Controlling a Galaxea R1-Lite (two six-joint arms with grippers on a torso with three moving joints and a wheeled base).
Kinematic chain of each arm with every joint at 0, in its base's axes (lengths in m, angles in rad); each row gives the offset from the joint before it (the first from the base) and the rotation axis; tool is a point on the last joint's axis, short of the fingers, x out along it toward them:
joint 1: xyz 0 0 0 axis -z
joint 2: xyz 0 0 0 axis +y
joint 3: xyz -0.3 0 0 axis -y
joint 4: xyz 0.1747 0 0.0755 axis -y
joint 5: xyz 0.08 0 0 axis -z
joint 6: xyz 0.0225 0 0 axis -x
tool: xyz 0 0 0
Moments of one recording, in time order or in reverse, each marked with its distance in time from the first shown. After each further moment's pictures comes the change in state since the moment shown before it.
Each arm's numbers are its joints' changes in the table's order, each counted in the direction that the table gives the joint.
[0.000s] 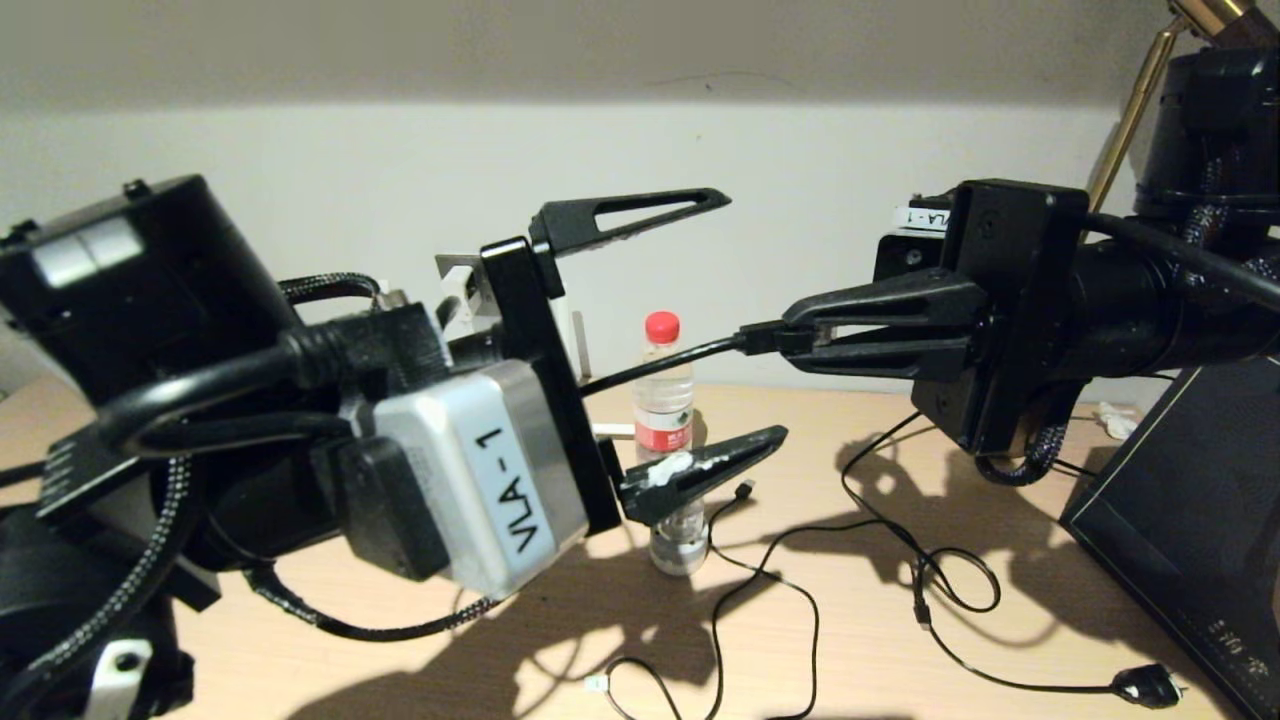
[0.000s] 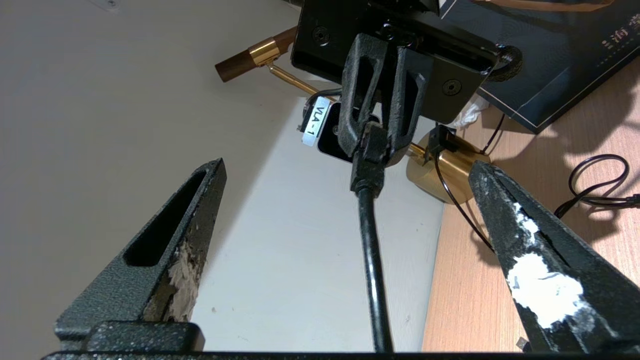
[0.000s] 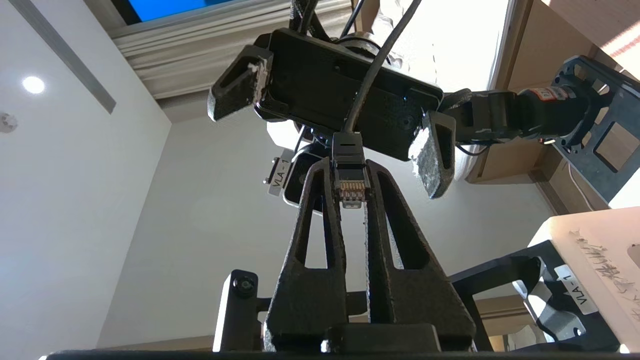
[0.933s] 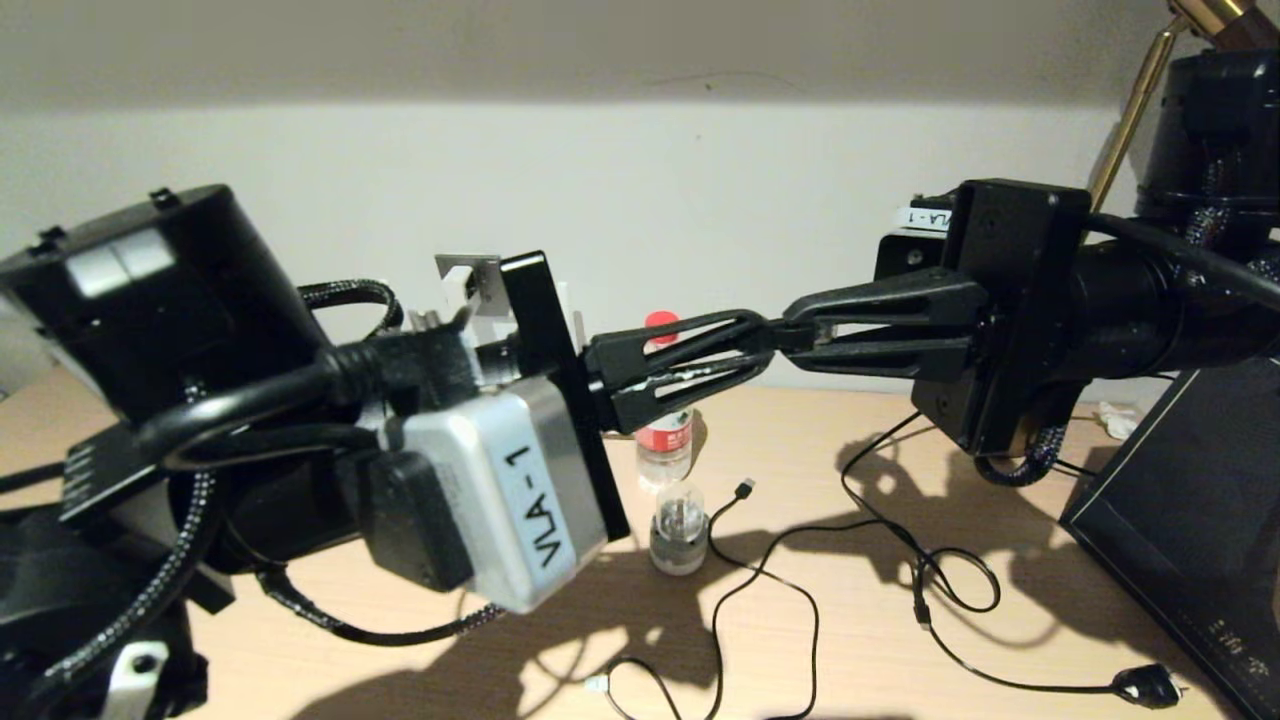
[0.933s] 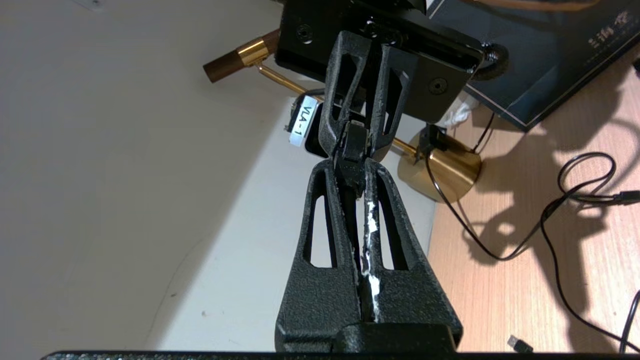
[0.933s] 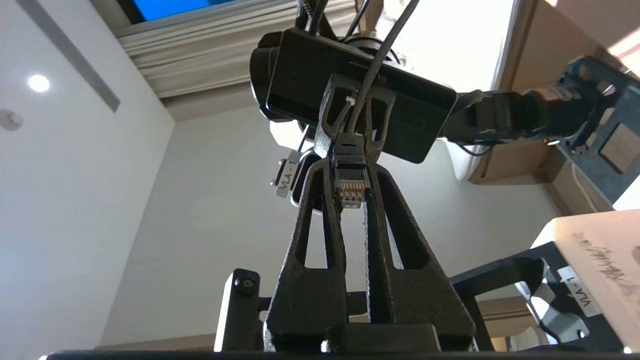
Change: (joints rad) left arm 0.000 0.010 0.003 -0.004 0.000 0.000; right arm -0.005 0.001 -0.004 0.003 0.000 0.001
